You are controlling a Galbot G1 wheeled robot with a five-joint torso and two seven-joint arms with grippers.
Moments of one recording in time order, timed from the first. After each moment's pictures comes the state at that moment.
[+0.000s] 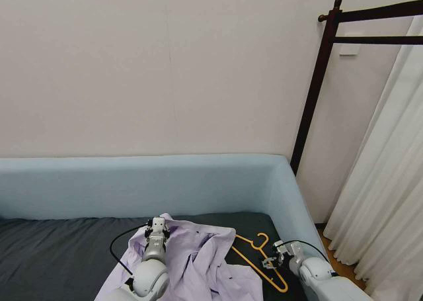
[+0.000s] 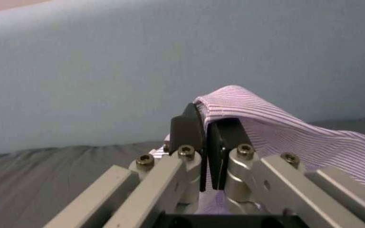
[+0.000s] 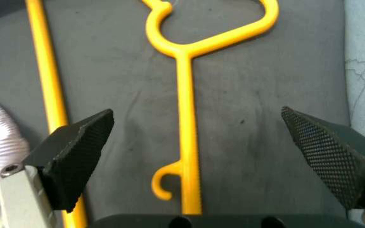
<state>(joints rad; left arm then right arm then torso) 0.81 -1.10 0.12 -1.49 -0.49 0.18 -0.64 -0.56 1.14 -0.10 0.70 0.50 -0.22 -0.29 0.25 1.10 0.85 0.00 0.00</state>
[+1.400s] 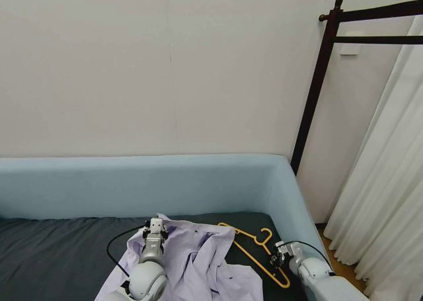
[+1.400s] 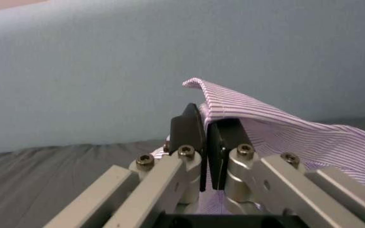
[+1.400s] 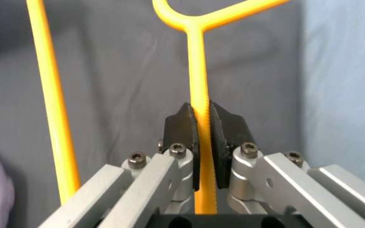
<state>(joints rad) 0.83 -1.08 0.10 -1.51 -0.50 0.17 -0.62 -0.57 1.11 -0.08 0.80 0.49 -0.19 -0.22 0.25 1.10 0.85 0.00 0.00</state>
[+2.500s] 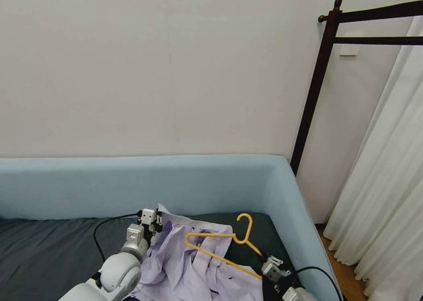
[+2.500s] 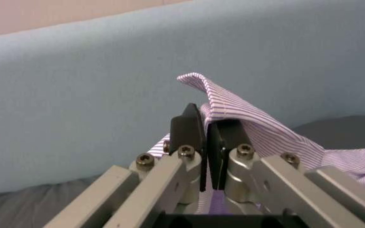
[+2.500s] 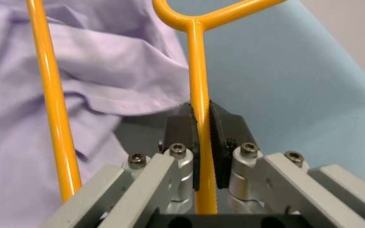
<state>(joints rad) 0.81 -0.89 0.10 -1.63 -0.64 0.13 -0.38 -1.14 0.96 -0.06 1.62 -0.18 0.01 0.11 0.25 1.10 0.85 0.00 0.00</state>
